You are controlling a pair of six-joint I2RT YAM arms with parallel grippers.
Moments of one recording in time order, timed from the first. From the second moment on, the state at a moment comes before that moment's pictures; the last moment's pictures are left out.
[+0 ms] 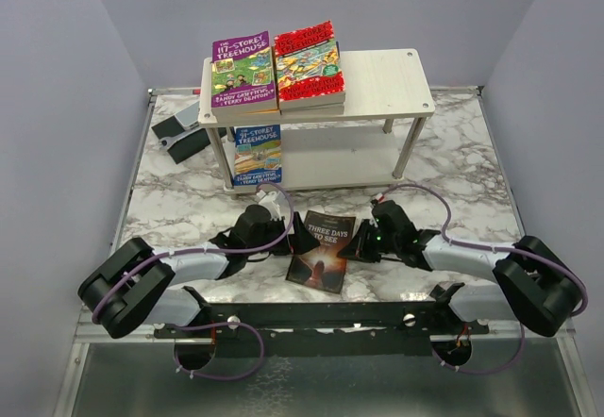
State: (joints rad) left arm -0.75 1.32 0.31 0.46 0.25 -0.83; right arm 0.70 1.30 0.38 0.09 -0.25 0.98
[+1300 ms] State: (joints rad) left arm -0.74 1.05 0.18 0.54 0.57 -1.10; right arm 0.72 0.77 0.43 -0.19 -0.28 0.99
